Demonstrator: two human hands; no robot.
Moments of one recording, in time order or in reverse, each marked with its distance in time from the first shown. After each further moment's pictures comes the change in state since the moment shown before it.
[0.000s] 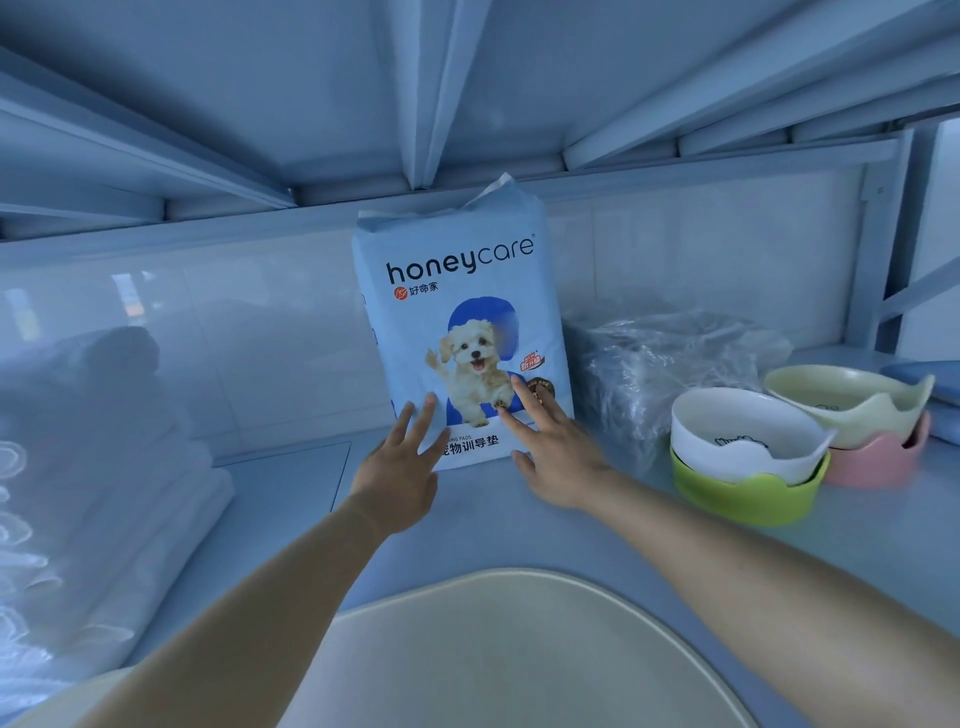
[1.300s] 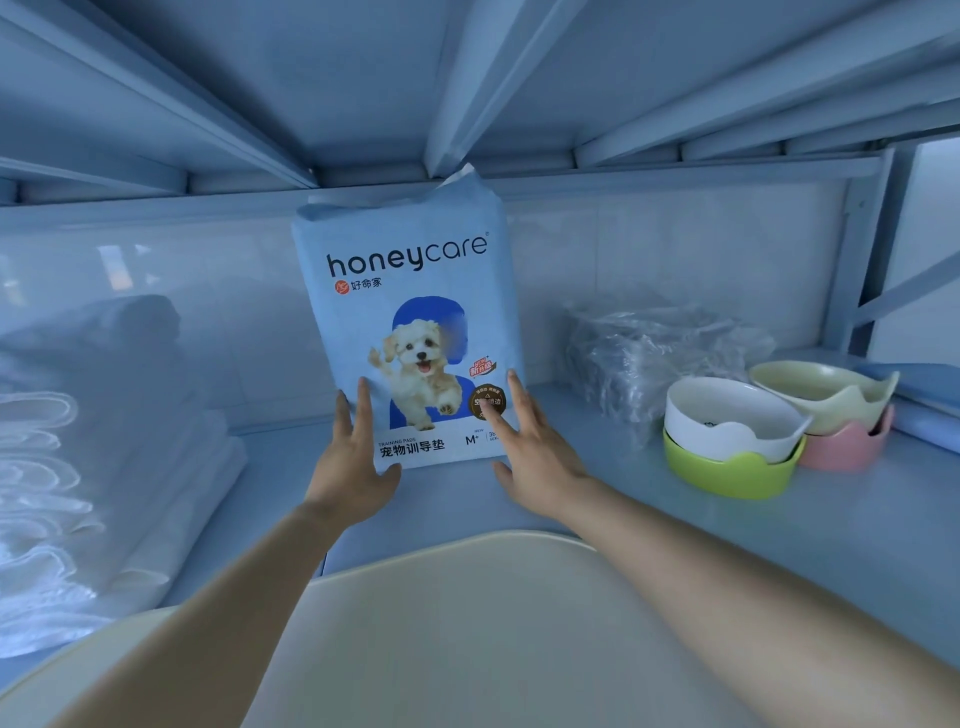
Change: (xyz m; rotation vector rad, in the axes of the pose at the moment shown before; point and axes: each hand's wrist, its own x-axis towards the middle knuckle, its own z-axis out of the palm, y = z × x) left_hand -0.053 -0.035 0.003 -0.691 0.152 -0.333; right_hand -0.027 -0.056 -0.006 0.068 0.031 0.020
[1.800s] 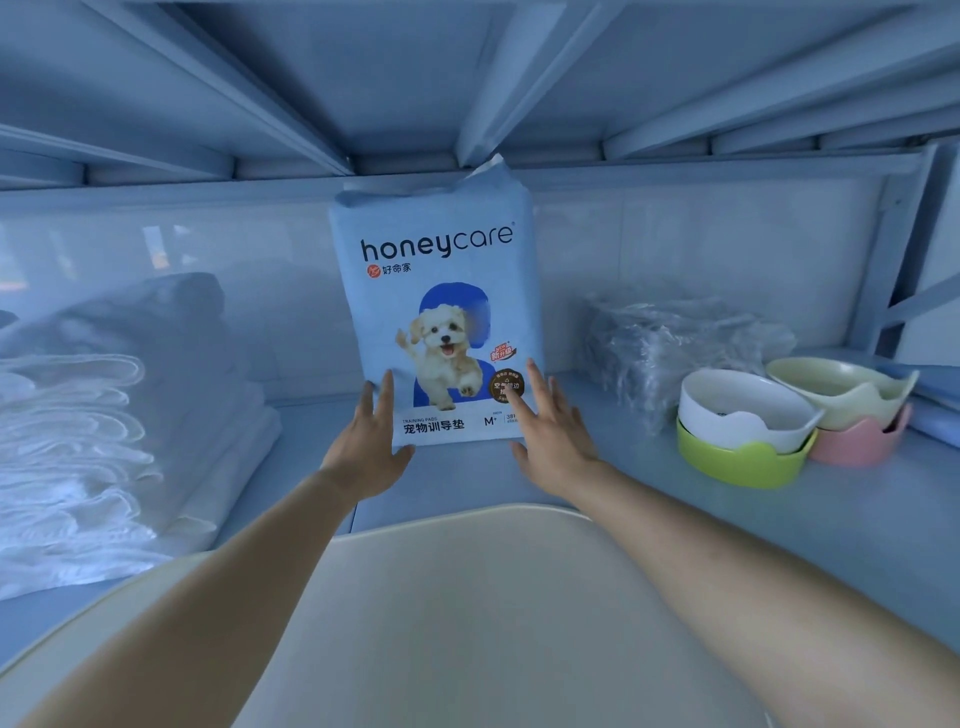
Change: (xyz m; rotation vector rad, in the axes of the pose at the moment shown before) left_hand -0.016 0.006 -0.019 0.151 -0.112 -0.048; right_hand -0.007 -0.011 -0.008 -0.068 -0.048 0.087
